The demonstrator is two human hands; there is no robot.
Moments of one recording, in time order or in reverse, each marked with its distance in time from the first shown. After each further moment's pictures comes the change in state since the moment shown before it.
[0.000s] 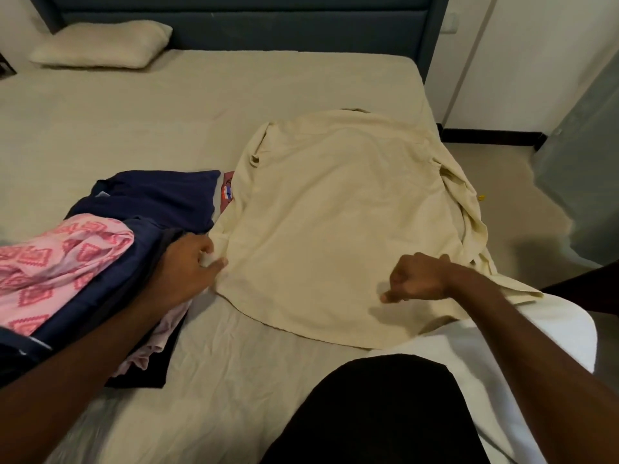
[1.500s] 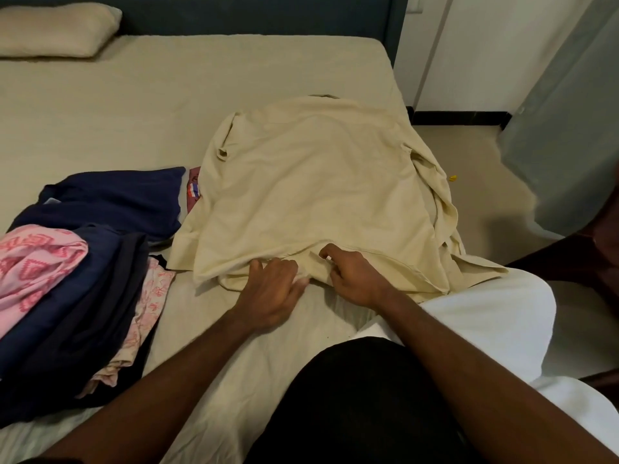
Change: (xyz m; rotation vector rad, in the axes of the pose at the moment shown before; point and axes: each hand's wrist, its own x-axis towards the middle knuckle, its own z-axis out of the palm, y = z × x) left_hand -0.027 0.122 0.123 0.146 -0.162 0.422; right_hand 0.041 -0.039 0.069 0.322 0.483 -0.251
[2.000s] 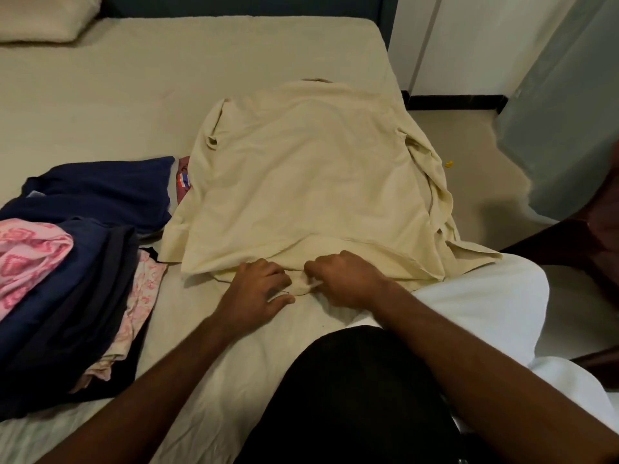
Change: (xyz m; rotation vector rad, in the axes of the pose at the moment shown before) left_hand -0.024 -0.025 0.010 -0.113 -0.006 0.127; right_hand -0.014 -0.018 0.000 -0.529 -0.202 -0.213
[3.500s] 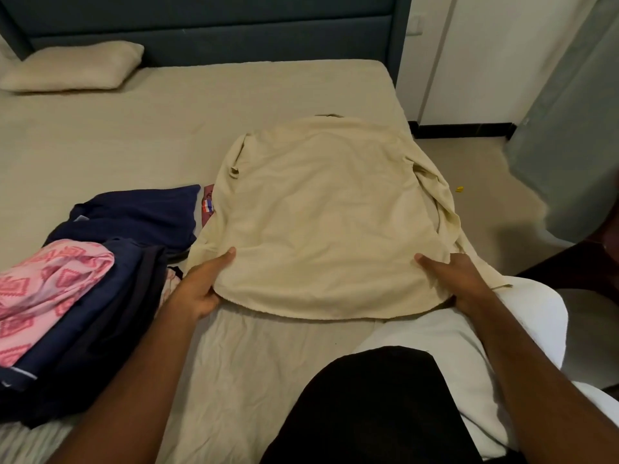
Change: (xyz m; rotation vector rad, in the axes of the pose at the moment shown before) left_hand 0.009 -0.036 -0.101 -1.449 0.283 -1.210; right_hand -0.084 0.103 -0.025 1.147 0.500 1.063
